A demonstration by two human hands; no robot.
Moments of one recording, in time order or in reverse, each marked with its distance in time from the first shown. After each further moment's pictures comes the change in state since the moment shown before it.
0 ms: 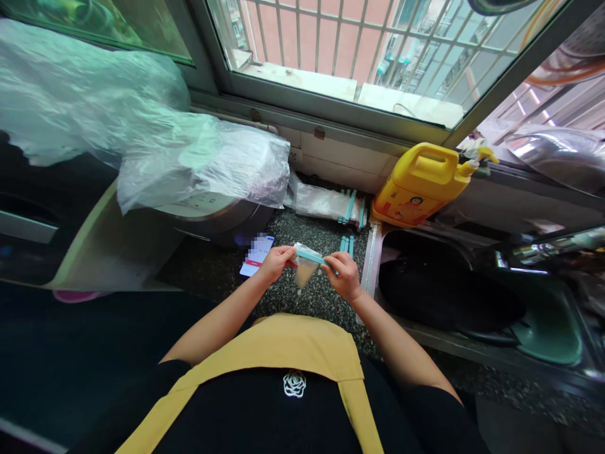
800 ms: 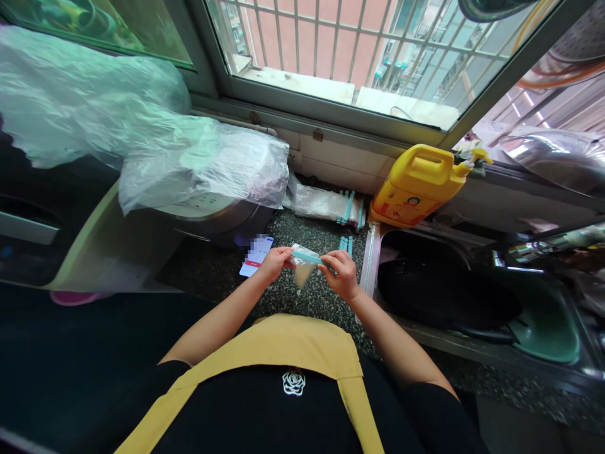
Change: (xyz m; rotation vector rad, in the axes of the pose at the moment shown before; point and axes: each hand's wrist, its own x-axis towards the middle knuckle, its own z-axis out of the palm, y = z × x) left_hand 0.005 -0.004 -0.003 -0.017 0.057 -0.063; right_hand 0.008 -0.010 -0.005 0.052 0.002 -0.011
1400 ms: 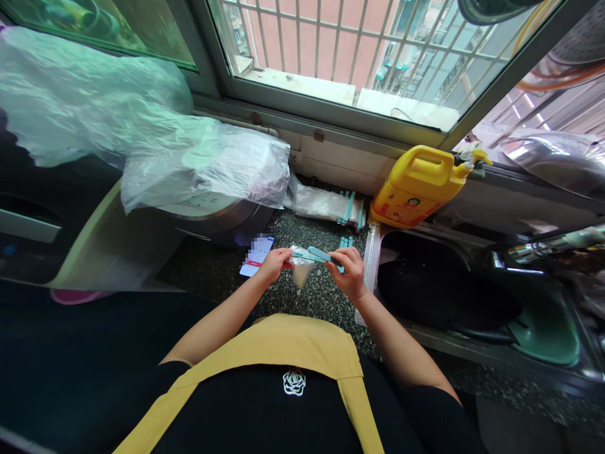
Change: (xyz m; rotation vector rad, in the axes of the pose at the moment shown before) left_hand 0.005 -0.011 -0.006 -0.016 0.062 -0.038; right_hand 0.006 -0.002 -0.017 -0.019 0.109 -0.017
